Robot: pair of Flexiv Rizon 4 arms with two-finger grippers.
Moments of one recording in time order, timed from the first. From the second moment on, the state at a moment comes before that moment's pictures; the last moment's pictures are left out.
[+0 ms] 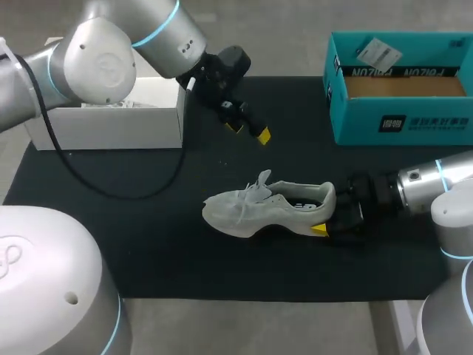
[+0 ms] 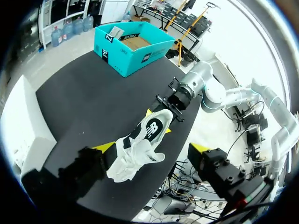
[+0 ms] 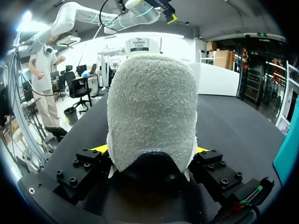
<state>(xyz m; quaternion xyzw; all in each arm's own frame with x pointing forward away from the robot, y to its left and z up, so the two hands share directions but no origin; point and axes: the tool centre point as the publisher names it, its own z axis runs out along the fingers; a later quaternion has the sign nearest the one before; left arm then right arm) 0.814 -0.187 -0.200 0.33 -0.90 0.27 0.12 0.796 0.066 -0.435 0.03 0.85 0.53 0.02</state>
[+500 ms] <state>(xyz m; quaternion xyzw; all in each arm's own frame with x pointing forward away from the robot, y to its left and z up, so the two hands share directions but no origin) 0.831 -0.197 -0.190 0.12 -0.97 0.20 0.09 0.796 0.066 -0.435 0.03 0.85 0.53 0.02</state>
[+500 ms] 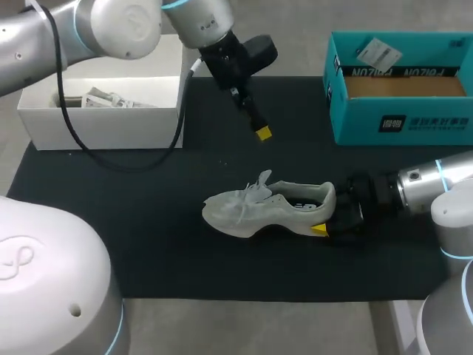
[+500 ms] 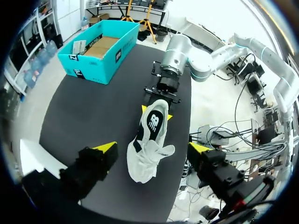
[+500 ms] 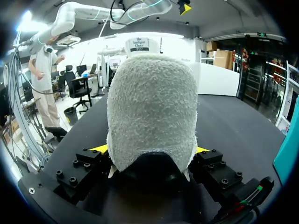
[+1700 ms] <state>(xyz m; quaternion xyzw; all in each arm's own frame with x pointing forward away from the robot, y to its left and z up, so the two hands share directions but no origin) 0.836 -0.216 -0.204 -0.07 -0.99 -0.10 -0.05 0.796 0.066 -0.435 0.03 0.85 0.53 0.02</state>
